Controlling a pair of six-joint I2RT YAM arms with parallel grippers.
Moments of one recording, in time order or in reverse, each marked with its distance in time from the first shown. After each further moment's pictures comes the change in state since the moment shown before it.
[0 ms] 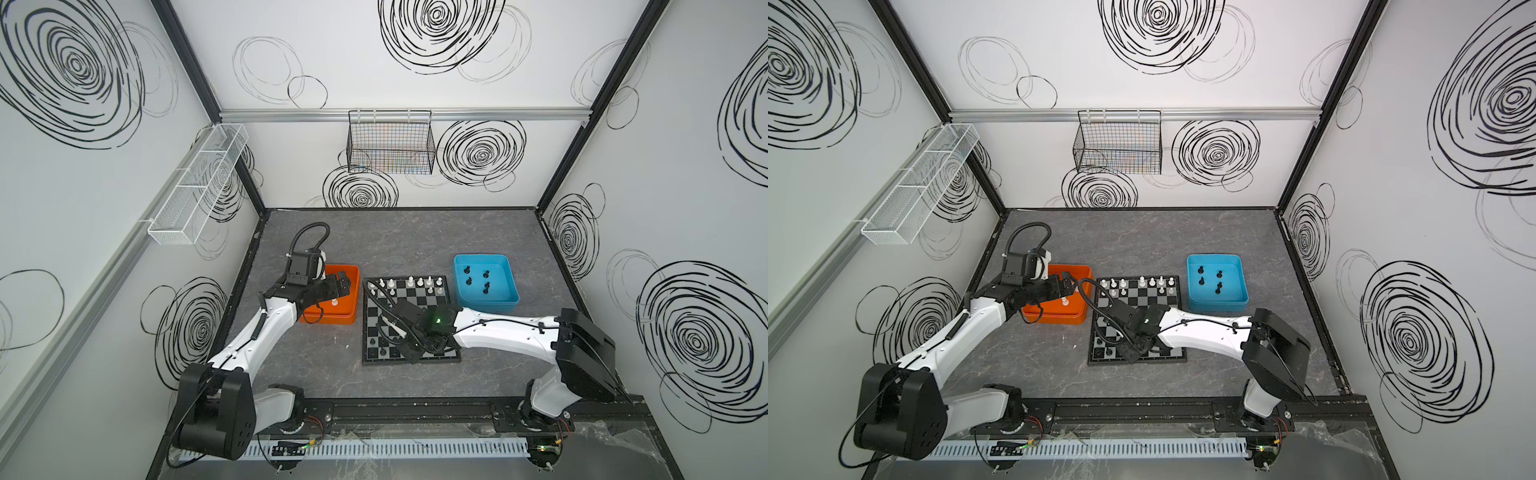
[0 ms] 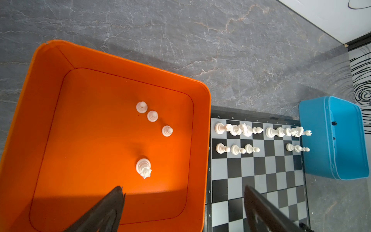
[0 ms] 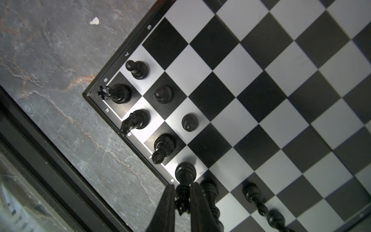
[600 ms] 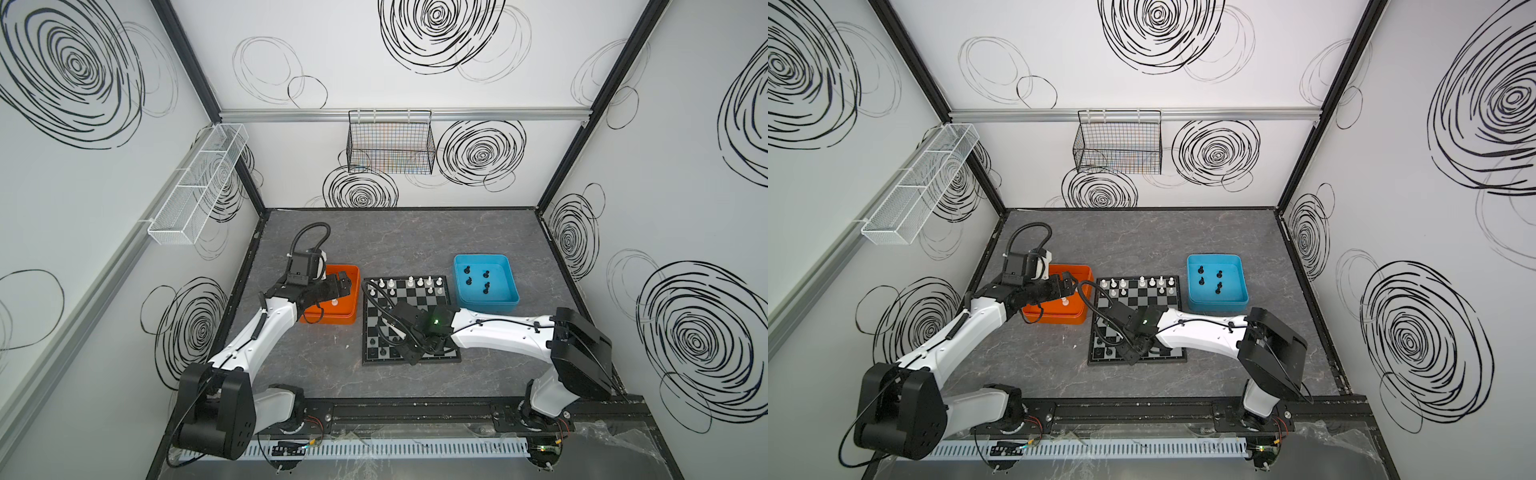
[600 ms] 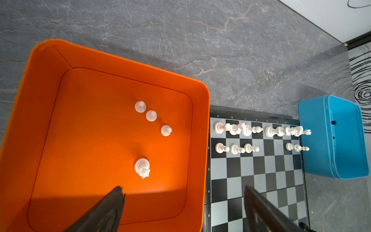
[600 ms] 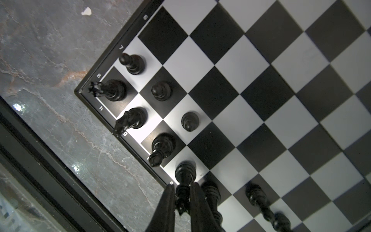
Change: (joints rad) left arm -0.005 0.002 0.000 0.001 0.000 -0.001; right arm 0.002 0.018 -0.002 0.006 0.000 0.003
